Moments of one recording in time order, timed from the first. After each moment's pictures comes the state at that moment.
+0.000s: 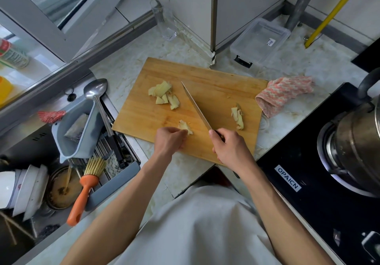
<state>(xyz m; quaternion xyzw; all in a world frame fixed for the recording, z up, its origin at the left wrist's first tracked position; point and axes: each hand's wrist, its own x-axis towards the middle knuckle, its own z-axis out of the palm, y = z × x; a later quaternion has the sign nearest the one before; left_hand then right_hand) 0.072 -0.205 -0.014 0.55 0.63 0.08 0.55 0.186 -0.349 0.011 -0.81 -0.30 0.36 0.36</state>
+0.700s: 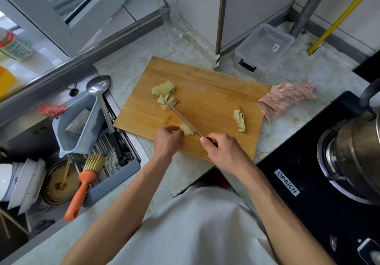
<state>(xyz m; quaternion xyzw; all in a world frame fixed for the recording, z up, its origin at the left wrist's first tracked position) 0.065 -0.202 -0.023 0.53 0.63 0.12 0.56 0.179 -0.342 0.018 -0.78 -0.38 0.38 0.31</state>
